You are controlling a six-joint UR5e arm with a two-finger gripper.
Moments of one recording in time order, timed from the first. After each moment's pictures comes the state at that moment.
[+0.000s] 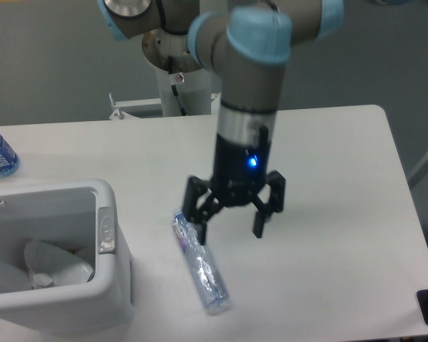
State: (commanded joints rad) arm 2.44 -1.94 -1.51 -0.88 1.32 0.21
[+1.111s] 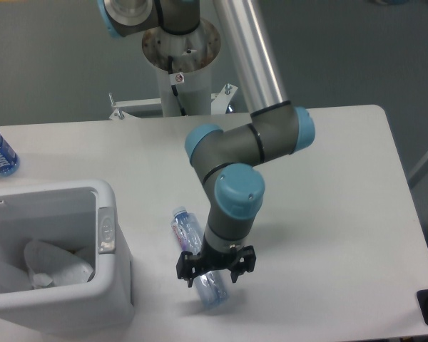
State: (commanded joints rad) arm 2.33 -2.21 -1.49 -0.87 1.39 0.19
